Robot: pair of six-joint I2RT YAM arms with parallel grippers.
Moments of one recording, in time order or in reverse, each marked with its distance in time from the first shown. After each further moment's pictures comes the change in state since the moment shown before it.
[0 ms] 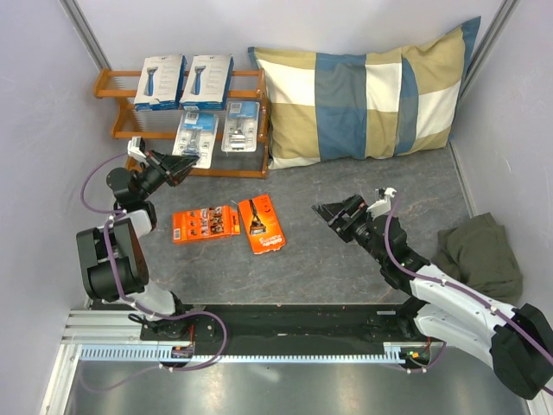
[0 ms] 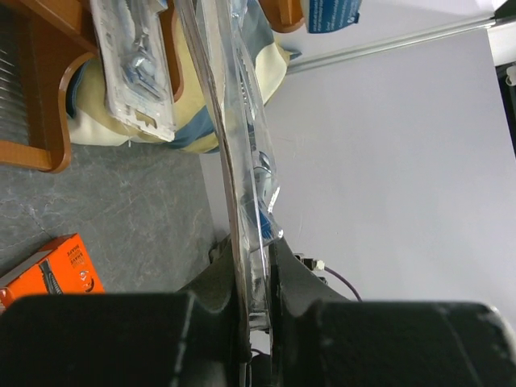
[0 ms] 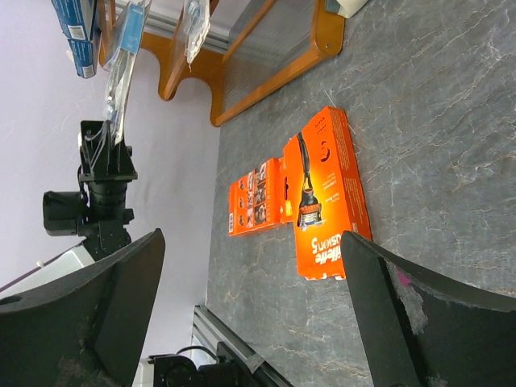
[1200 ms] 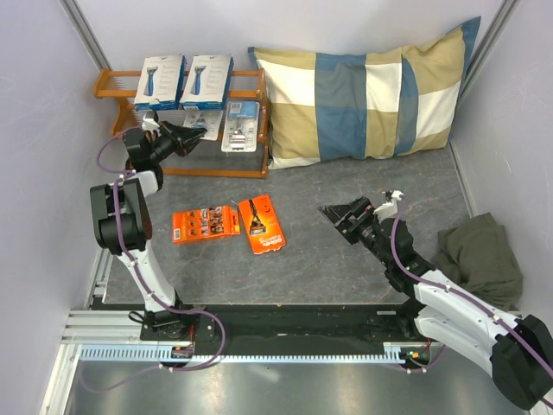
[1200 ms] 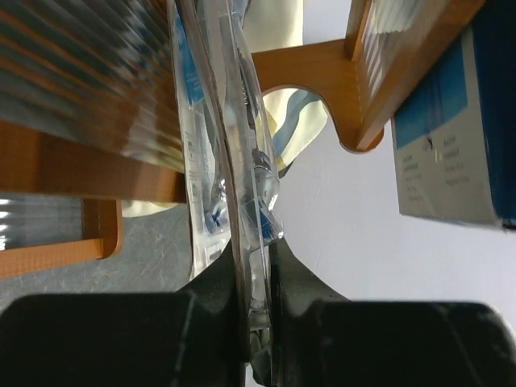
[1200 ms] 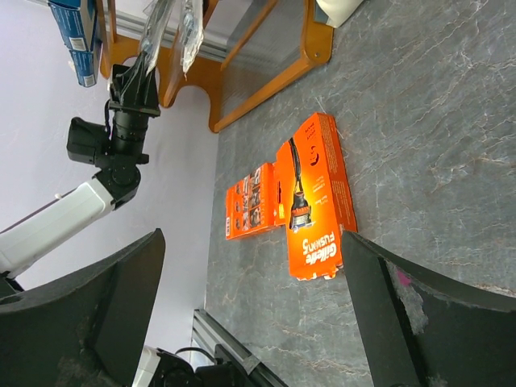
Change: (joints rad) left arm -0.095 0.397 0.486 -0.279 -0.089 0.101; right arm -0.057 -0.062 -0.047 -0.006 -0.043 0.000
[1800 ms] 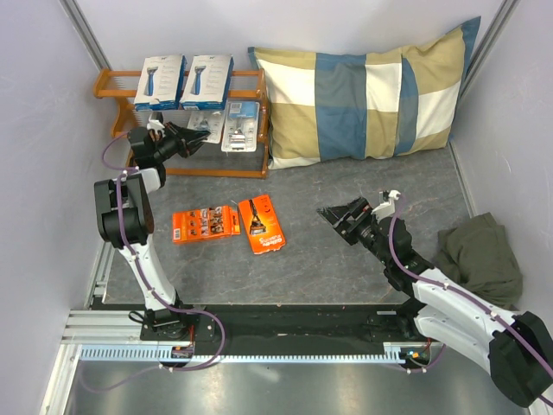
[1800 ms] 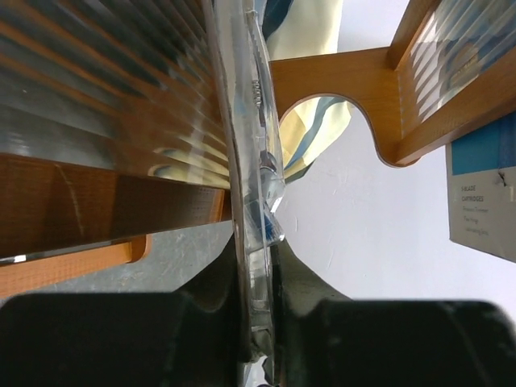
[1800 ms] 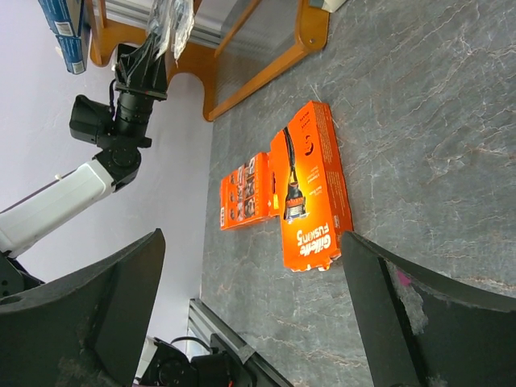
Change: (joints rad) left arm -0.012 0.090 0.080 -0.077 0.009 0.064; right arm -0.011 0.023 0.000 0.001 -0.038 -0.008
